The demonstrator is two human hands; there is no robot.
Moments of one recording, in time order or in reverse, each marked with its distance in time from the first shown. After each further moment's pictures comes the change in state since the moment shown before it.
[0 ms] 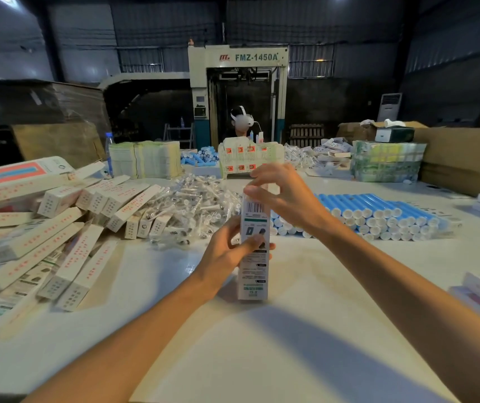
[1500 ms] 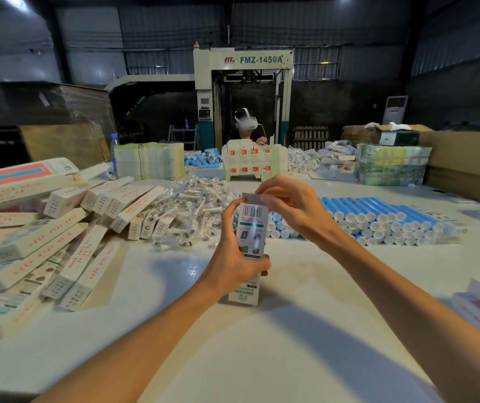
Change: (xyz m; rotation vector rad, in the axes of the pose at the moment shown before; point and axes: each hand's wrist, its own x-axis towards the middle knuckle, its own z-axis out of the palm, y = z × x) left_hand 0.005 -0.011 0.005 0.264 0.037 0.209; right_hand -0.019 0.016 0.001 0.324 0.005 -0.024
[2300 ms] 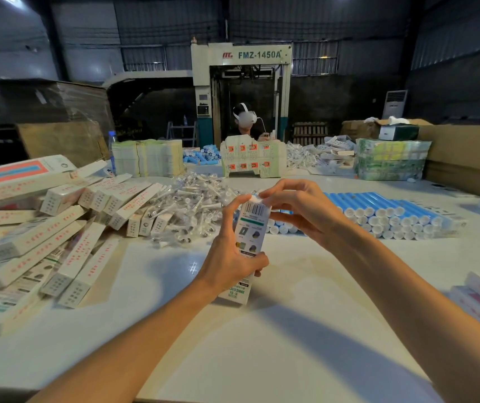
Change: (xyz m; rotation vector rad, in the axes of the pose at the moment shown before) left_hand -0.004 0.009 -0.002 0.064 -0.017 -0.006; right_hand -0.004 -0.017 -0.007 0.569 -0.001 0.473
